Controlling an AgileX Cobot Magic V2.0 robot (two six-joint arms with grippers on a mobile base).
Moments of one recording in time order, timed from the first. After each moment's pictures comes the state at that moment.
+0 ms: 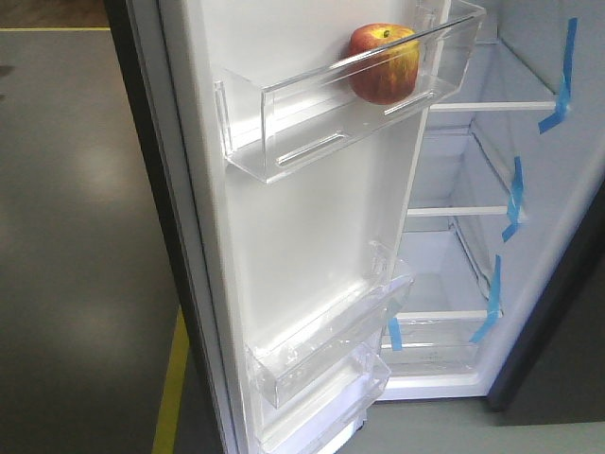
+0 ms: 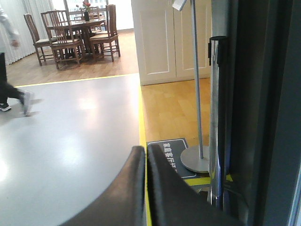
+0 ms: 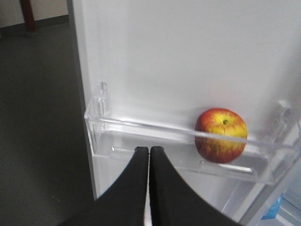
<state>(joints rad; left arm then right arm) 0.02 -0.01 0.02 -0.03 0.16 0.05 0.00 1.12 -1.62 0.77 1.15 -0.70</state>
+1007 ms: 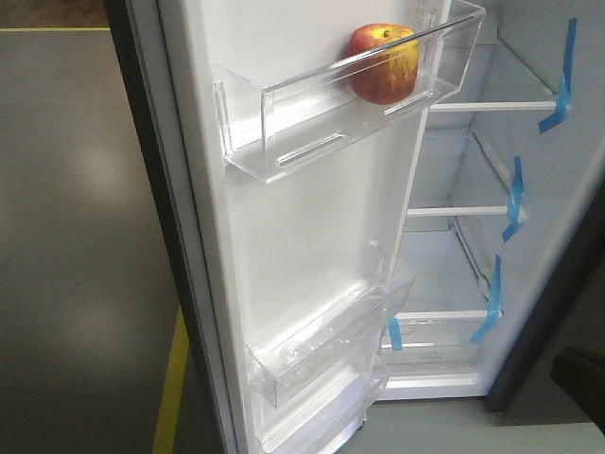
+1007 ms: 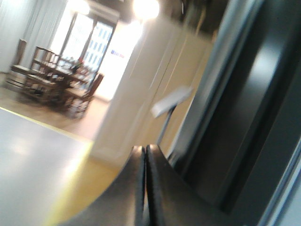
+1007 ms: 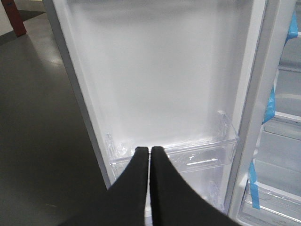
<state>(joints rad) 0.02 -0.01 0.02 -0.25 -0.21 -0.32 0.00 0.35 -0.50 0.77 0.76 -0.67</state>
